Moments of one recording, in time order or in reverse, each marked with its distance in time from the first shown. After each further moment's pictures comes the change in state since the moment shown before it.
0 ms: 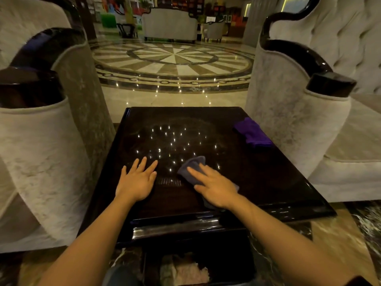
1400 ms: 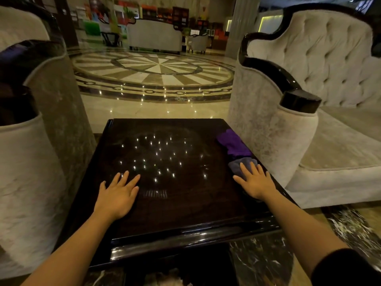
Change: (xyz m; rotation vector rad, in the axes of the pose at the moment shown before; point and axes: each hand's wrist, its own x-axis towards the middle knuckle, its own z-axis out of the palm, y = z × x) left_hand 0.003 0.000 -0.002 0.029 0.017 0.003; right_hand -0.031 0.143 -0.062 -0.184 0.005 0.562
